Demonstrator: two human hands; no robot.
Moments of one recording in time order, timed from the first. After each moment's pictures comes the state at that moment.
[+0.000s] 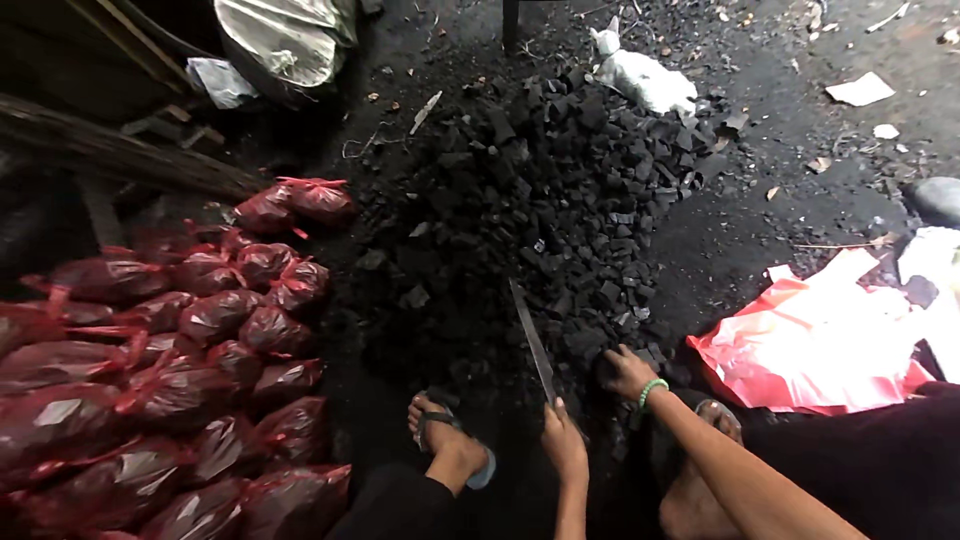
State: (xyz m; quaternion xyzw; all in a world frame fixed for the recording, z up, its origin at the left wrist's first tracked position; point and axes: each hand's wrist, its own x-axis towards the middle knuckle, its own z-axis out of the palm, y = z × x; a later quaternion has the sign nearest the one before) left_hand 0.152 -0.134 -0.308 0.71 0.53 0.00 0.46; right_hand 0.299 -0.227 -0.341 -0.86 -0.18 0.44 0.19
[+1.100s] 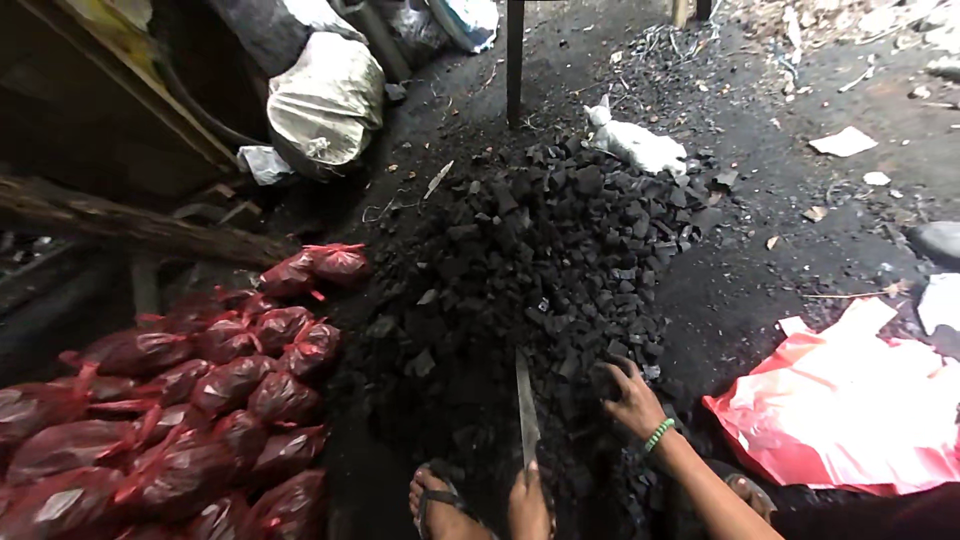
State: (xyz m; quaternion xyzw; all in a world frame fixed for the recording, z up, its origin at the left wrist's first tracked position) left_hand 0.160 -0.071 -0.264 0.62 0.56 -0.05 0.54; right_hand 0.338 -0.206 -0.321 -0.87 -0.17 0.25 0.39
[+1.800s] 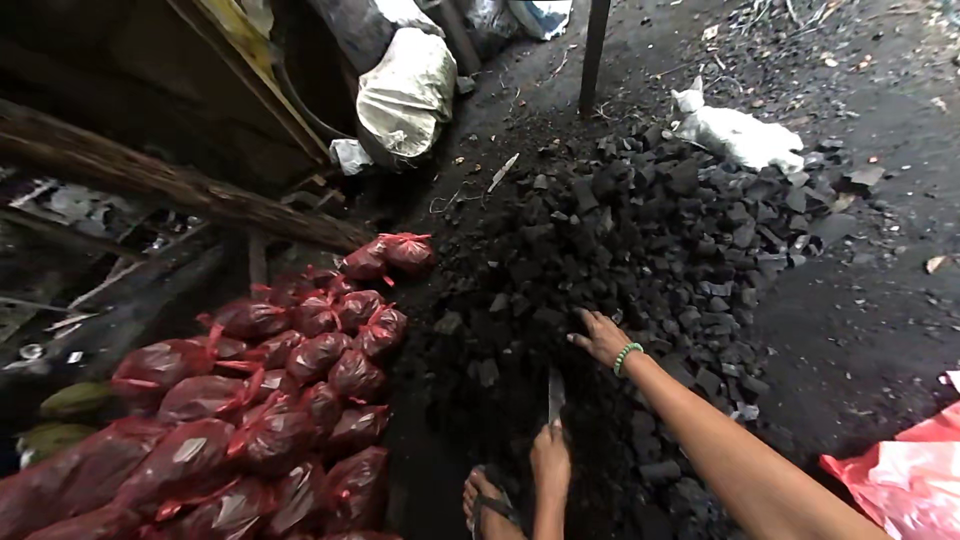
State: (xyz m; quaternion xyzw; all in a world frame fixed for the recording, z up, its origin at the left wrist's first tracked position) left_hand 0.220 0.038 -0.300 0.71 0.54 -0.07 0.44; right_hand 0.429 -0.013 -0.289 -0.85 -0.30 0.27 0.35
